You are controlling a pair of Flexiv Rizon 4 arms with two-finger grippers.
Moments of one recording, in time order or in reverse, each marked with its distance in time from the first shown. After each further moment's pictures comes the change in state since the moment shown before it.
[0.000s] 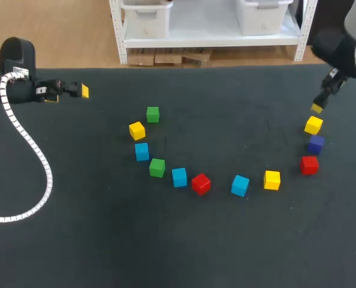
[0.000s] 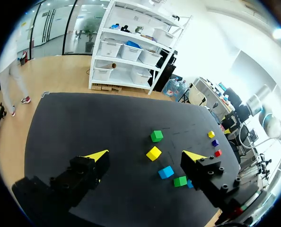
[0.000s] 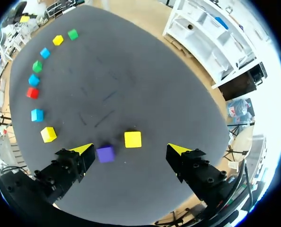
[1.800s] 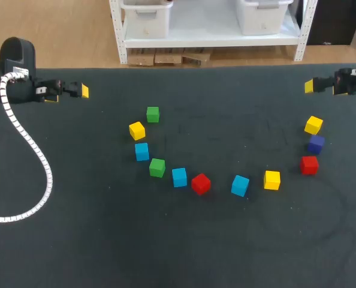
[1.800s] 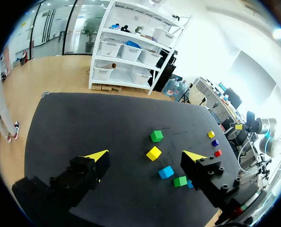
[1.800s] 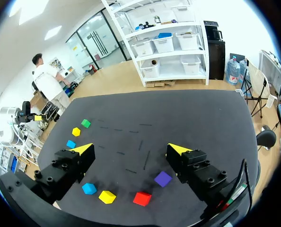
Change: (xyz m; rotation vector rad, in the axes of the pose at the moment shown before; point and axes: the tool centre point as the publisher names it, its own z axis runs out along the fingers) left arm 0.000 0.000 0.000 0.000 0.000 0.000; right arm -0.023 0.048 -0.063 -0.171 -0.672 0.650
